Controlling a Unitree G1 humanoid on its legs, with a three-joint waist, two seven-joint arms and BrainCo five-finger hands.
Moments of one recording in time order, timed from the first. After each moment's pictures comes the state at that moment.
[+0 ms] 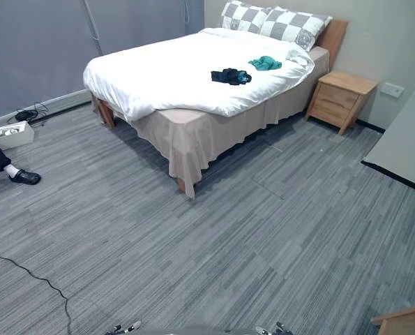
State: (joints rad) left arm 0.17 0.13 0.04 1.07 -0.07 0.01 0.07; right arm 0.16 -0.12 -0.15 1.08 0.07 0.02 0.07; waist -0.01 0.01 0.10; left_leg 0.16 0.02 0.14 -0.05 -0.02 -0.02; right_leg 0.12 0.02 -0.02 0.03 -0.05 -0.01
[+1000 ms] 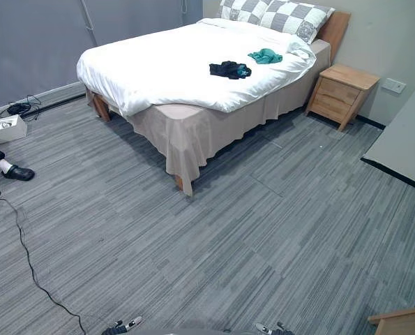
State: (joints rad) left arm 0.15 0.13 0.04 1.10 -0.05 -0.01 0.05; right arm 0.13 -0.12 -0.19 1.11 0.07 0.02 0.07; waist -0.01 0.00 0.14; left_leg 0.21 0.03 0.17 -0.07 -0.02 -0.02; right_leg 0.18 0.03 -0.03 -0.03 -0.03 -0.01
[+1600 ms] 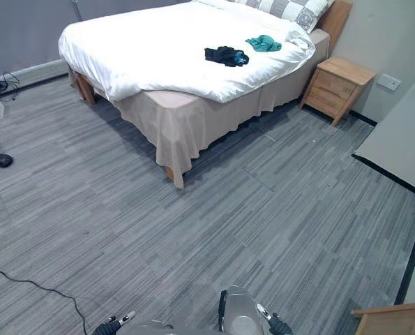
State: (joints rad) left arm 0.11 0.15 0.11 1.09 -0.05 0.00 0.02; right arm 0.13 -0.06 -0.26 1.07 0.15 0.04 0.06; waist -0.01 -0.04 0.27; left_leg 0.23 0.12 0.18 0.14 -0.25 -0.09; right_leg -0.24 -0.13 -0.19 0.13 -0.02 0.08
